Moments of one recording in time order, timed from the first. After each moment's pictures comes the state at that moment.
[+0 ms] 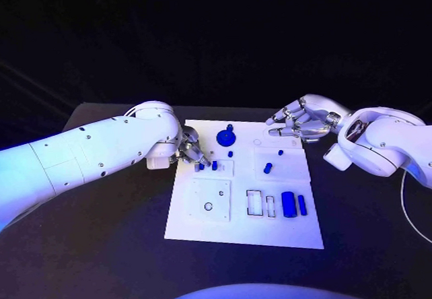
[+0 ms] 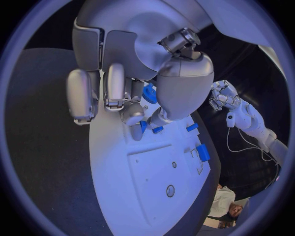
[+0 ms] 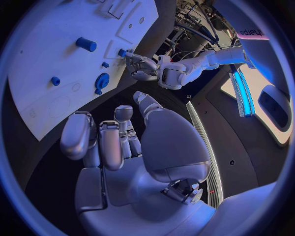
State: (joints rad) left arm 1.30 -0.63 -0.03 1.31 -1.12 0.36 -0.61; left_hand 0.92 -0.08 0.50 0.19 0.16 1.02 0.02 0.55 0.58 1.33 -0.04 1.11 1.00 1.47 -0.08 1.57 1.31 0.05 1.47 0.02 1.38 1.31; right arm 1.26 -0.88 -0.02 1.51 -0.88 -0.17 0.10; right_hand 1.25 -0.04 0.14 0.04 0.39 0.93 0.15 0.12 0.07 1.18 0.06 0.97 1.00 1.46 -0.02 1.41 1.29 0.10 1.36 0.09 1.32 1.04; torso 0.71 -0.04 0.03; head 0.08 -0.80
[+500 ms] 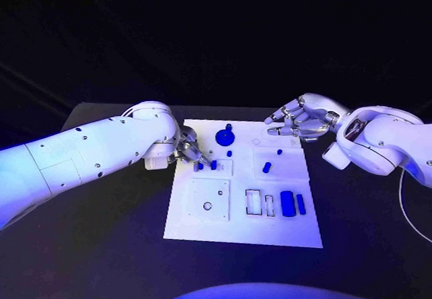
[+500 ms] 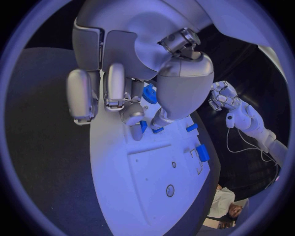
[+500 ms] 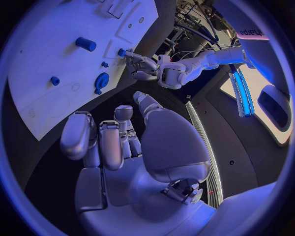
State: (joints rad) left arm 1.30 -0.64 -0.03 1.32 -1.11 0.35 -0.61; left_hand 0.92 -0.08 0.33 0.24 0.16 1.03 0.03 0.54 0.56 1.34 -0.04 1.11 1.00 1.47 -0.09 1.57 1.31 0.05 1.47 0.02 1.38 1.31; right arm 1.26 -0.87 -0.02 1.51 -0.88 -0.17 0.11; right_hand 1.25 -0.04 0.14 0.04 0.39 0.93 0.15 0.12 0.07 1.18 0.06 0.97 1.00 1.46 -0.02 1.40 1.29 0.10 1.36 0.09 1.32 1.04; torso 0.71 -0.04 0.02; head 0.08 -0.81
